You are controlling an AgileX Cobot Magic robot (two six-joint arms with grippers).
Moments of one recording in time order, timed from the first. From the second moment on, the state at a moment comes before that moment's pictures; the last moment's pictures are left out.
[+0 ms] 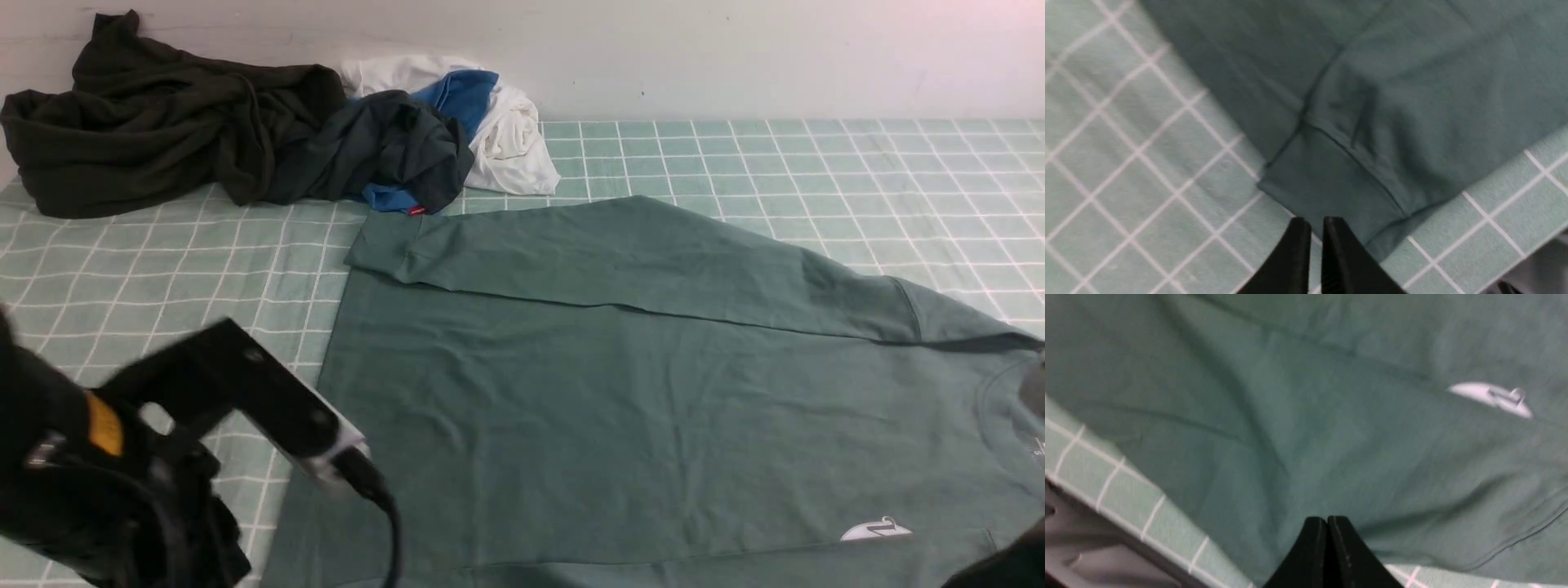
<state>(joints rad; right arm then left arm) 0.29 0.93 -0.75 0.29 1.22 -0.28 -0.47 1.19 -0.84 -0.08 1.10 0.34</state>
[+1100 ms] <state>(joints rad) 0.31 0.95 -0.75 0.26 1.12 -0.28 -0.55 1.68 -0.85 -0.04 0.84 0.34</state>
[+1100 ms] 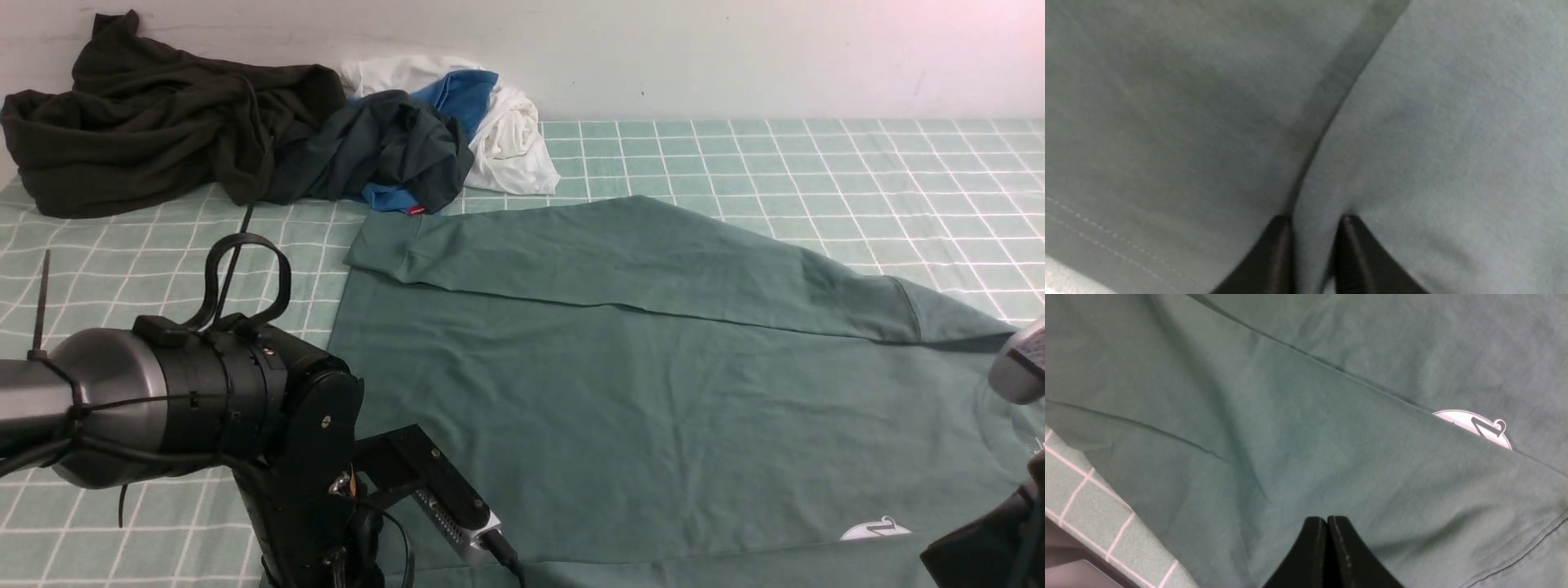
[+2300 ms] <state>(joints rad) 0.31 0.95 -0.75 -0.14 0.95 0.09 -0.49 1.98 -1.89 0.11 1.23 0.36</state>
